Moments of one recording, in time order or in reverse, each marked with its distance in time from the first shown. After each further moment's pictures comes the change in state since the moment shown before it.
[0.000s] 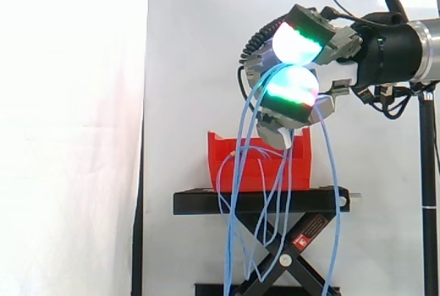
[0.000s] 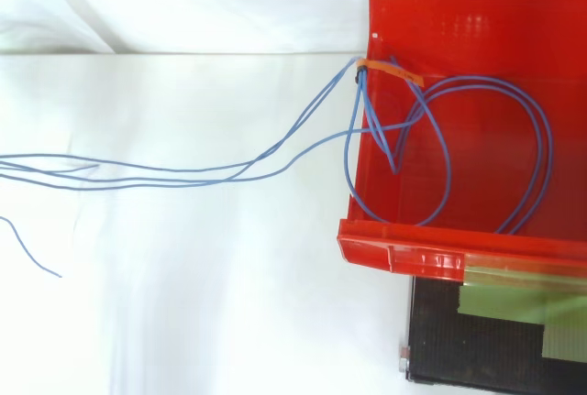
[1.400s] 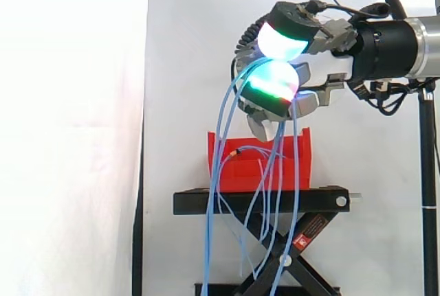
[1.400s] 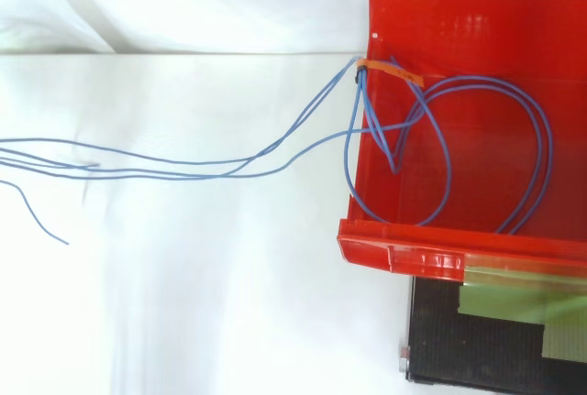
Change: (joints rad) arm -0.004 0.000 0.008 0.023 0.000 -0.001
